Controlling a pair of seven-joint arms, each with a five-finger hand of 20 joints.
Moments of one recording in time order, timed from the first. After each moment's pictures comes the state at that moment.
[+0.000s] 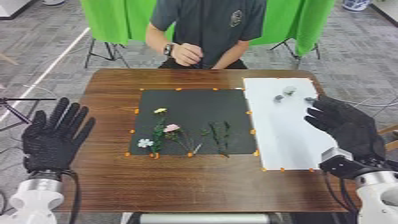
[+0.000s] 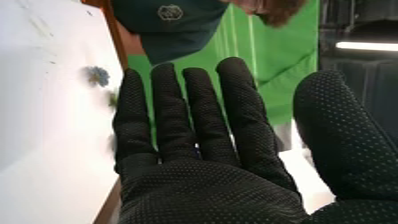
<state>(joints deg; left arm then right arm) 131.3 -54.4 -100.9 -127.0 -1.5 11.3 23.0 -124.0 -72.1 109.2 -126.4 -54.2 0.6 3.8</state>
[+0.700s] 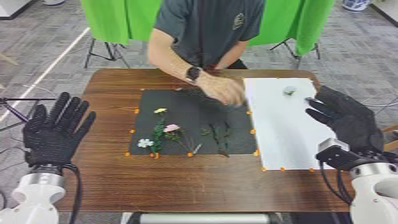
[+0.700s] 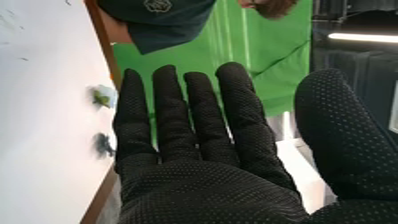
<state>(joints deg) 128.6 -54.0 -99.9 -126.1 -1.8 10.8 22.8 -121.7 -68.7 105.9 -126.2 -54.0 7.2 1.9</state>
